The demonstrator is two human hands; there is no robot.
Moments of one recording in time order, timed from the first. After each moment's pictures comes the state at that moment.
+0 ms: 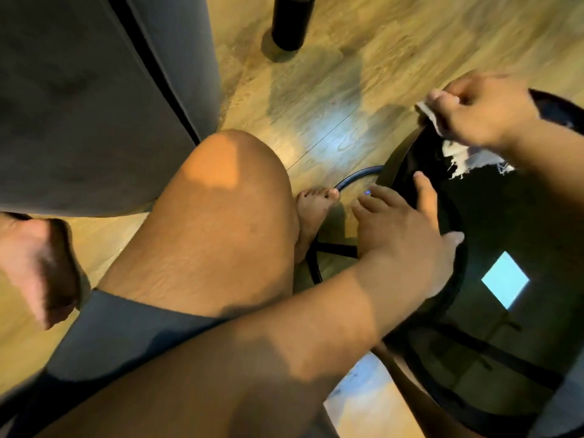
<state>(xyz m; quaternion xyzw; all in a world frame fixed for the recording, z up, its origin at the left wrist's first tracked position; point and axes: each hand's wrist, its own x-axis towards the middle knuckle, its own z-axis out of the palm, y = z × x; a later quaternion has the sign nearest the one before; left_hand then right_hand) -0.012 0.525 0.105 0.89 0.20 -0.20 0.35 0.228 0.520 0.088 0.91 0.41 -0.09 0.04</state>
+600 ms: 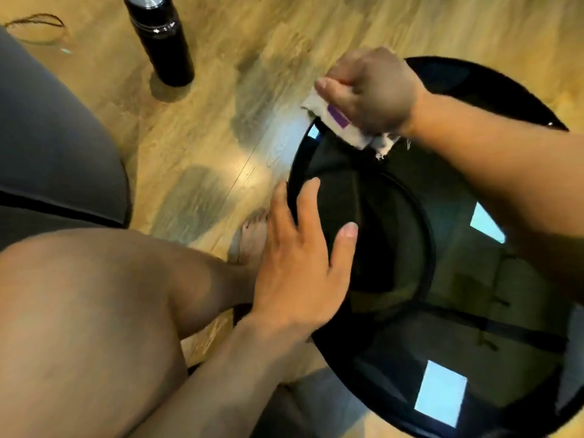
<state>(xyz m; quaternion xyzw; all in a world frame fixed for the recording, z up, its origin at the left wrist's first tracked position) 0.000 0.527 0.069 0.85 0.21 -0.04 0.49 0.257 0.495 0.077 0.86 0.50 -0.05 -0.06</state>
